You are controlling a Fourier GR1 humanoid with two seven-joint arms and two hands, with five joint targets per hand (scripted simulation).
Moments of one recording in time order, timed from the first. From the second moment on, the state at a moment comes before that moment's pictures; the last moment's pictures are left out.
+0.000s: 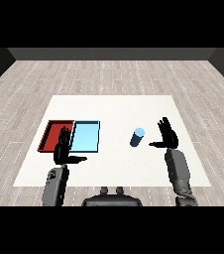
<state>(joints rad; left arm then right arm) -0.01 0.03 0.05 -1.57 0.13 -0.09 -0.42 -0.36 -0.24 -0.25 -1.02 -0.27 0.34 -0.35</state>
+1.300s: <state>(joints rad) 0.01 0.03 0.06 -1.61 0.15 -0.07 -0.43 -0.48 -0.16 -0.20 -0.69 -0.24 0.29 -0.45</state>
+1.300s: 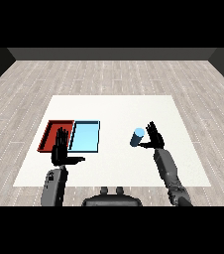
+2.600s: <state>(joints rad) 0.00 0.05 0.08 -1.58 0.16 -0.09 -0.44 -0.62 -0.12 -0.19 -0.51 -0.22 0.27 -0.50</state>
